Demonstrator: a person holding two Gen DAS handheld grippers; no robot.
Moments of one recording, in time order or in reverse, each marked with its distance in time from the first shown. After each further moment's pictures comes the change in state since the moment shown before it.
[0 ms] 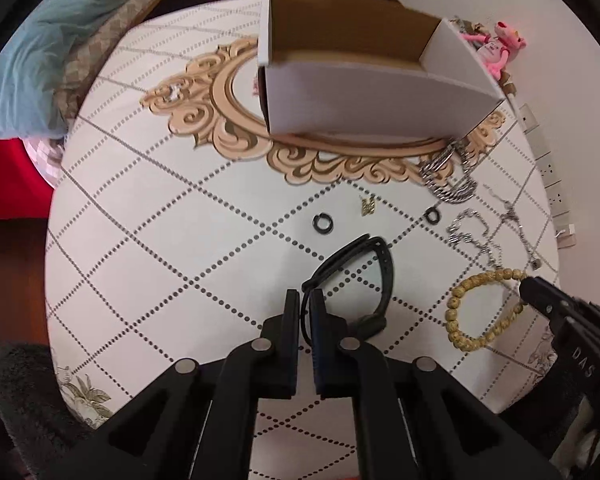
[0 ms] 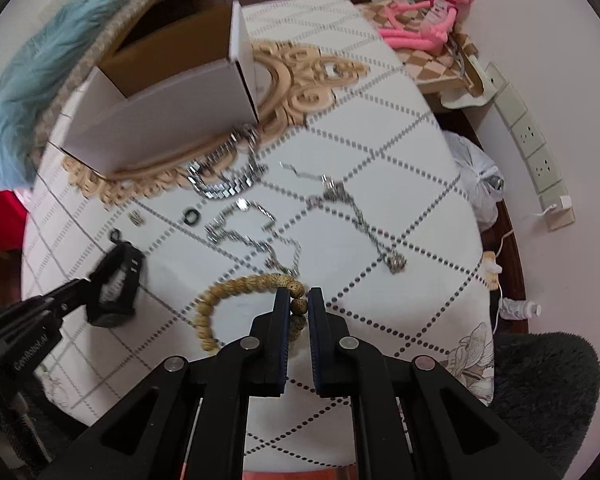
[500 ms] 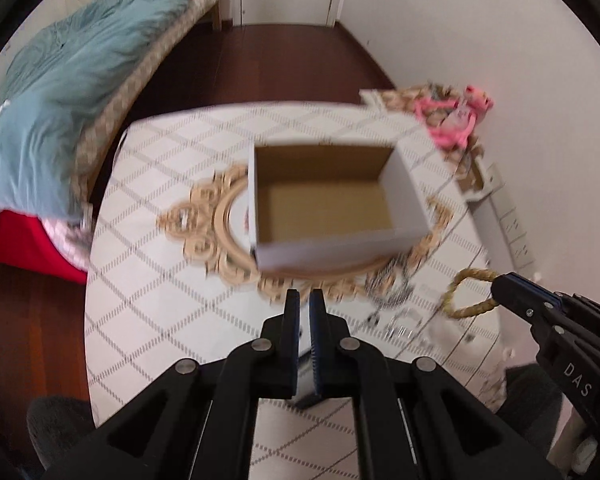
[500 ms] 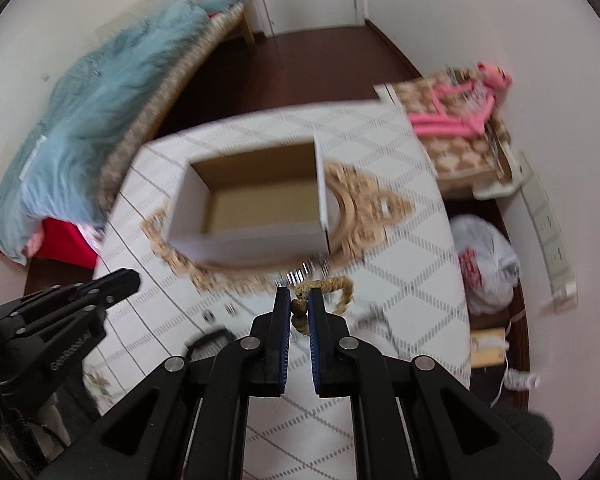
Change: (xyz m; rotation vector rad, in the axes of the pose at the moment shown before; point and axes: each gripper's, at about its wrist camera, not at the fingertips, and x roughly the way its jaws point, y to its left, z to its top) left arm -0.083 -0.001 0.083 0.018 -0.214 -0.062; right arm -0.098 0.029 0.074 -0.114 -0.197 0.131
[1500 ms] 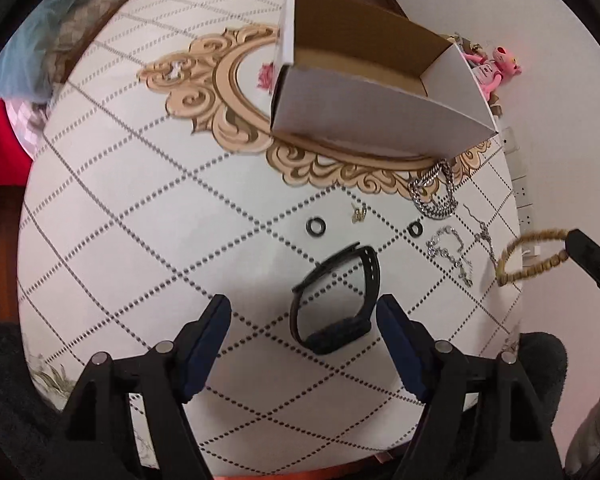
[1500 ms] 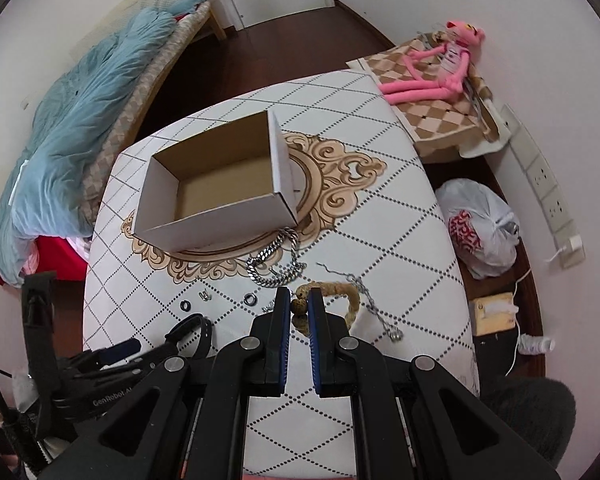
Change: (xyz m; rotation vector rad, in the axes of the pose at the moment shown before) left arm 0.081 0.030 -0.075 -0.127 0.242 -0.068; right arm 0.021 -0.044 -0.037 0.143 0.060 -0.006
